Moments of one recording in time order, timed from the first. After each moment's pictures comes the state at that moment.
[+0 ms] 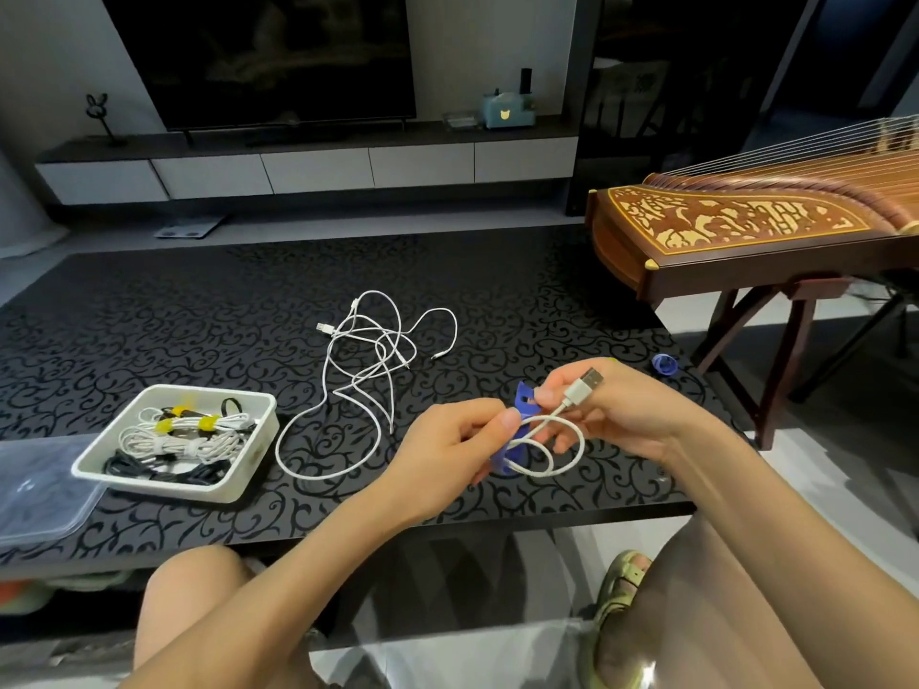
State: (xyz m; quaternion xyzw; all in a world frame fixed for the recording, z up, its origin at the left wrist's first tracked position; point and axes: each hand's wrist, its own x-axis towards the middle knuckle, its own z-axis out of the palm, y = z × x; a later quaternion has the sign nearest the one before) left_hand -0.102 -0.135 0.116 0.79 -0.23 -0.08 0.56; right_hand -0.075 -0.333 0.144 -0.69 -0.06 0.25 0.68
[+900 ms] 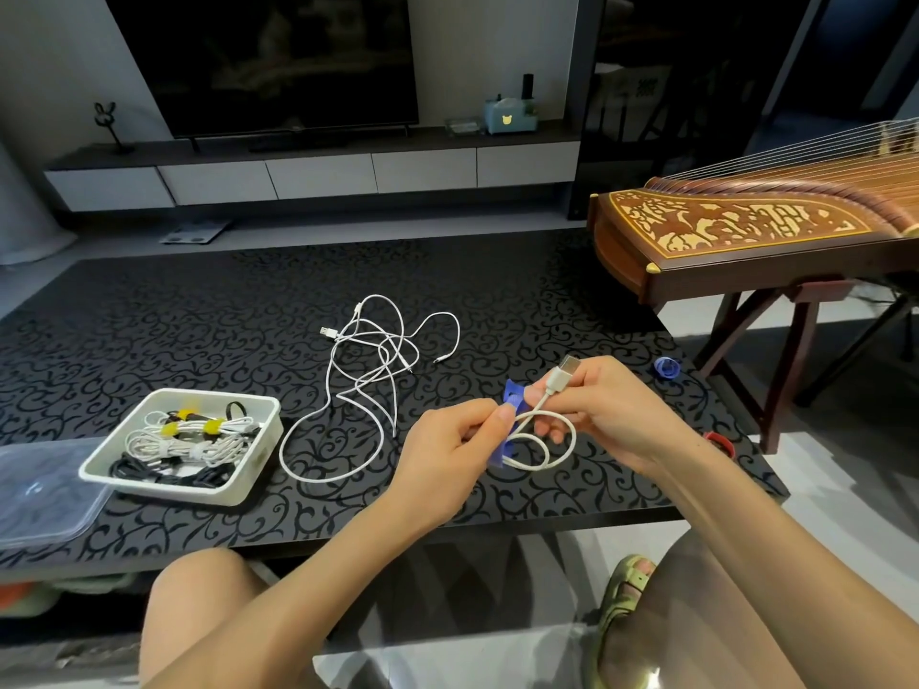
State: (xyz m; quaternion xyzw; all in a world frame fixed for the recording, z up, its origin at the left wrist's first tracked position) left_hand -0.107 -0.142 0.112 0.82 -0.18 0.01 0.55; right_hand -0.079 -0.321 0.137 -0.70 -0.08 0.14 0.69
